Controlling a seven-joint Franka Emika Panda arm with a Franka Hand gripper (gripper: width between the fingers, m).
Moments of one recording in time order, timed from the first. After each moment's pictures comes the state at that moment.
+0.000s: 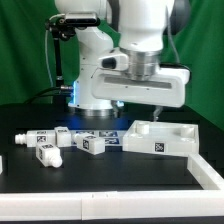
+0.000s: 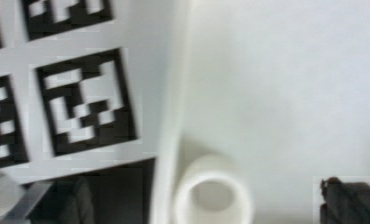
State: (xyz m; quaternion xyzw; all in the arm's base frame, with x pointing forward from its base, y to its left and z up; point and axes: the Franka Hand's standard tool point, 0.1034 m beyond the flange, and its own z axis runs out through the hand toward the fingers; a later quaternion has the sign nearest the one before) arm 0.377 0.074 0.058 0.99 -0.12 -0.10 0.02
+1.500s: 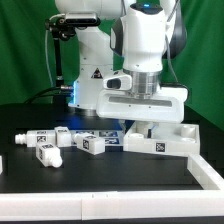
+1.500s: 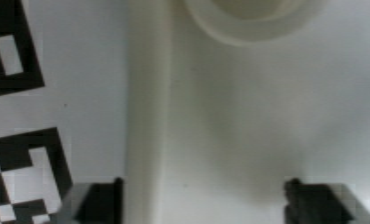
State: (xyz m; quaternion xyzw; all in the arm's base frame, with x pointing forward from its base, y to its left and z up) arm 0.348 0.078 0.008 0.99 -0.11 -0.06 0.01
